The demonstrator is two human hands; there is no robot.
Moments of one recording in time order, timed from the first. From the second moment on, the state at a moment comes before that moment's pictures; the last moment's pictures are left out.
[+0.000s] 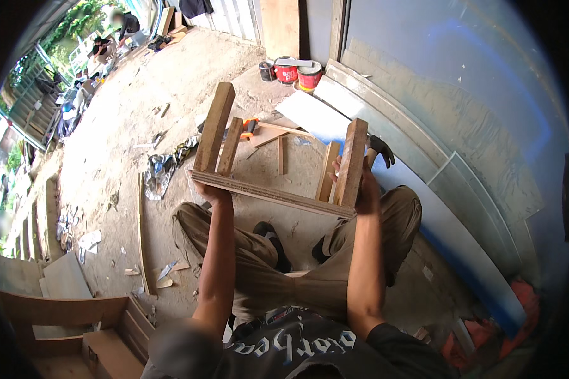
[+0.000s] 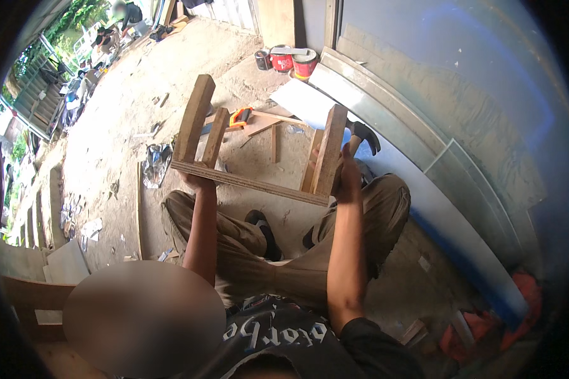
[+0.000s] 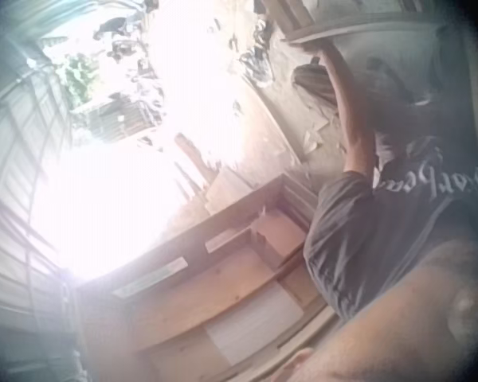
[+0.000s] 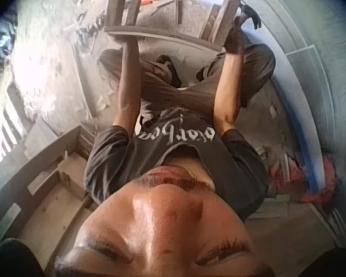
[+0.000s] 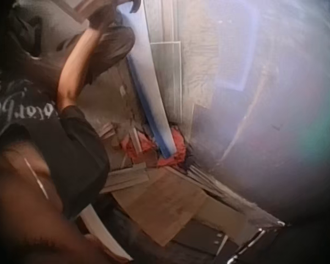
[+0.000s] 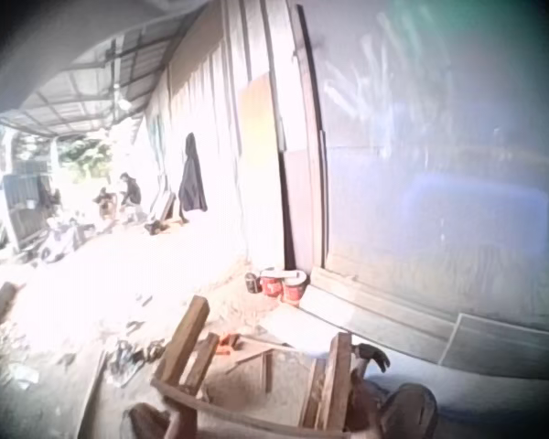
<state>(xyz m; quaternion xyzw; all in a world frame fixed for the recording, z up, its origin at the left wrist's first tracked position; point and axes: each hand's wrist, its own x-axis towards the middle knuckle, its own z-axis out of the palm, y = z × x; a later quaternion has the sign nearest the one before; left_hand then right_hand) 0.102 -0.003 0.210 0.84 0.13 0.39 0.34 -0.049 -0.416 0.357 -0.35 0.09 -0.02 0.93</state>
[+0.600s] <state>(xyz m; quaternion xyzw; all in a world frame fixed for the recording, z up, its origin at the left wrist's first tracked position) 0.052 -0.014 0.275 0.70 0.05 -0.18 0.69 -0.053 -0.403 0.314 -0.43 0.16 -0.17 0.87</state>
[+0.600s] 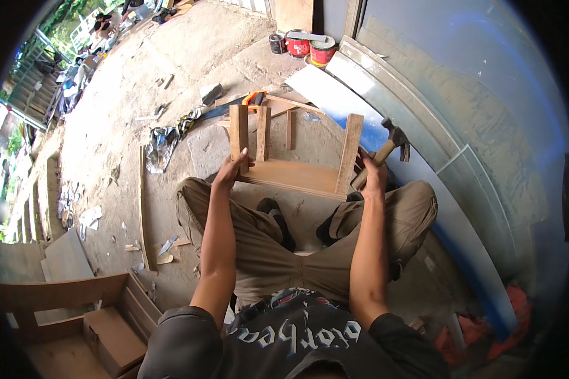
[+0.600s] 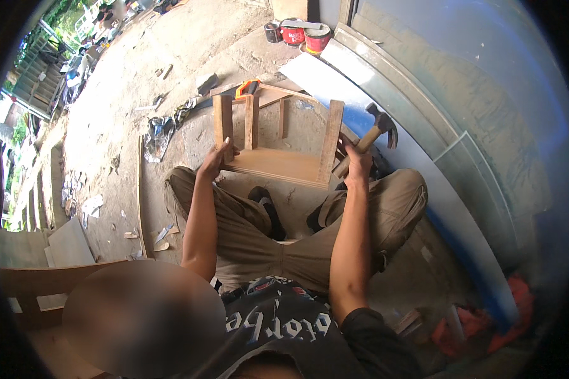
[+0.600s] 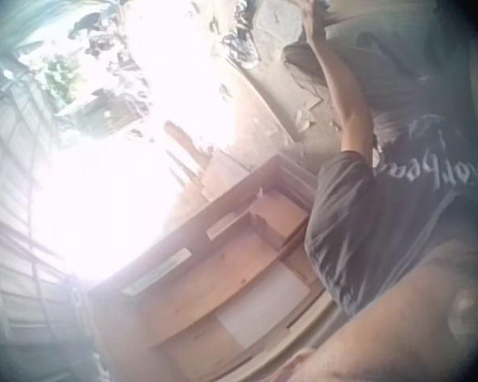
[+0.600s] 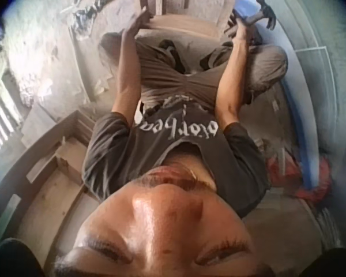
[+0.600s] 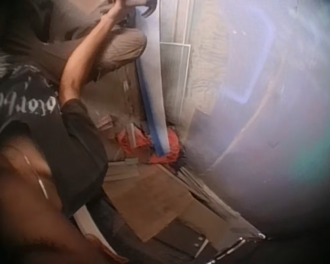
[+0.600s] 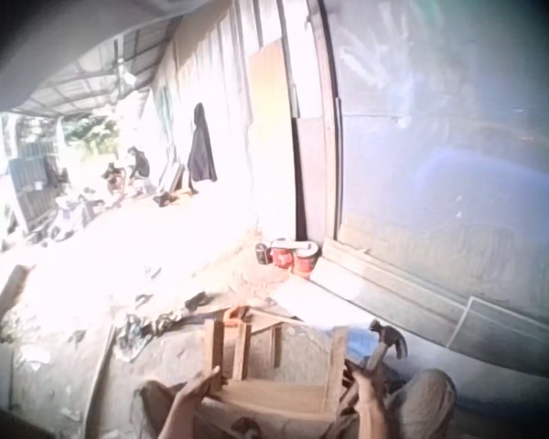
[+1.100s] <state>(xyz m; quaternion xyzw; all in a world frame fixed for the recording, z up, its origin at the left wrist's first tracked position) 0.038 -0.064 0.276 0.66 -0.21 0.05 0.72 -0.044 -0.436 0.227 -0.28 0.28 -0.20 0.89</state>
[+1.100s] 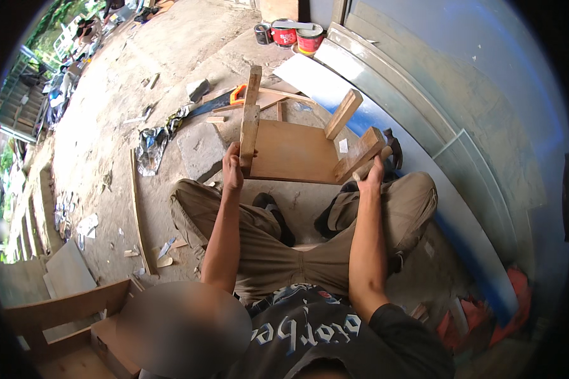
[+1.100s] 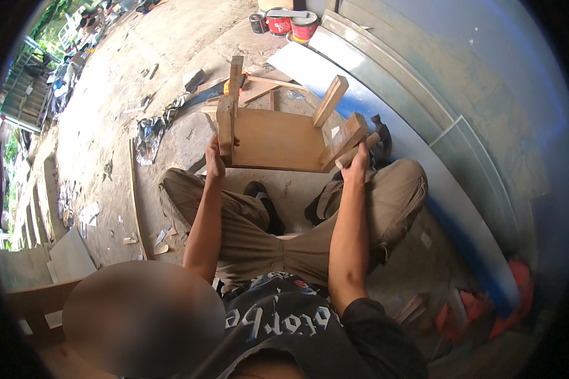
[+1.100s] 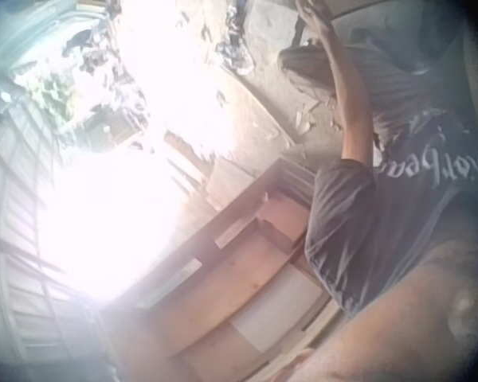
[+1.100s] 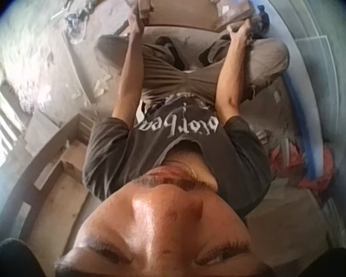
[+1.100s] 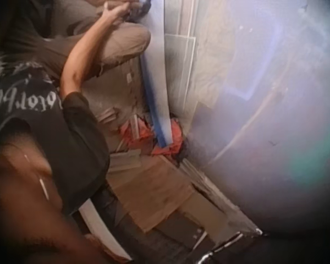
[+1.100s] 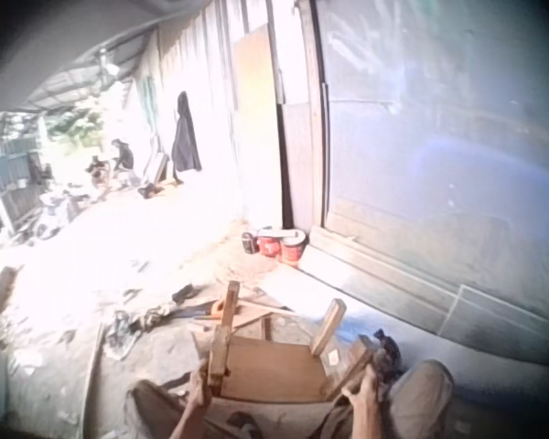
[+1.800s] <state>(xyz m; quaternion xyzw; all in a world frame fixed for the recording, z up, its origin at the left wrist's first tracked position) 0.032 -0.062 0.272 0.56 -0.06 0.07 0.82 -0.038 -0.433 0.209 -0.29 0.10 -0.18 0.93</state>
